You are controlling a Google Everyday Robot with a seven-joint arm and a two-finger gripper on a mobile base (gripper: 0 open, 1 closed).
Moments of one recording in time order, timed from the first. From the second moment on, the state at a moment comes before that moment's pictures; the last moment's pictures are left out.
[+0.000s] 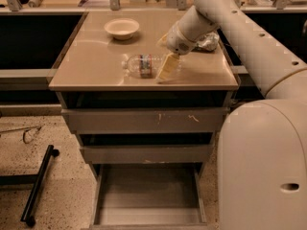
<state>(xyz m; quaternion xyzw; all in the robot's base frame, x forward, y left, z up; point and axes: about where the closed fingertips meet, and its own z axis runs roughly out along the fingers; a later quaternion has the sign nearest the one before) 0.741 -0.037 0.824 -0.68 0.66 0.13 0.29</state>
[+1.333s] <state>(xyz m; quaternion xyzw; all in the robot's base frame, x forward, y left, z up) 0.697 -0.039 0.835 -0.69 0.62 0.15 0.33</state>
